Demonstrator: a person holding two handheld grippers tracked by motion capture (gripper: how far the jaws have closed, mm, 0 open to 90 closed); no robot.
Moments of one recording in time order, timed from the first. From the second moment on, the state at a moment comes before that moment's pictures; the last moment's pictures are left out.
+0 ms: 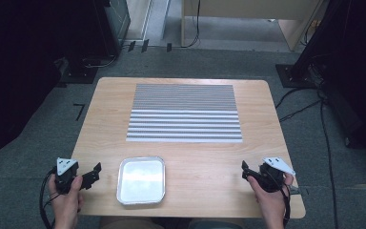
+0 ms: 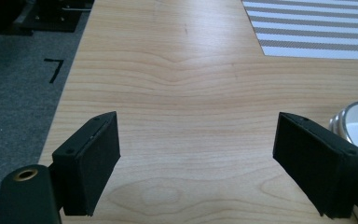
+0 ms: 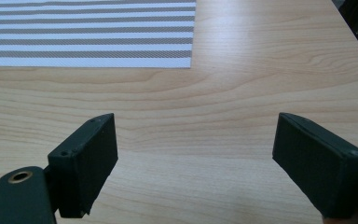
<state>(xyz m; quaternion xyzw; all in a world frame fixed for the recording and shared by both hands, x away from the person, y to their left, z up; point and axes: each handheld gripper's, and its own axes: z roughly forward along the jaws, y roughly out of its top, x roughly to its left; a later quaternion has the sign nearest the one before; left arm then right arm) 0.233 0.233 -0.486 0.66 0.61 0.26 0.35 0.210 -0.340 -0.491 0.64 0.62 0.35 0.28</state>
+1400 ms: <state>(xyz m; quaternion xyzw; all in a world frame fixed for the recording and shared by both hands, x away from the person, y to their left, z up) 0.228 0.209 -0.487 0.68 0.60 0.24 0.35 0.205 -0.257 -0.481 0.59 0.65 0.38 0.29</state>
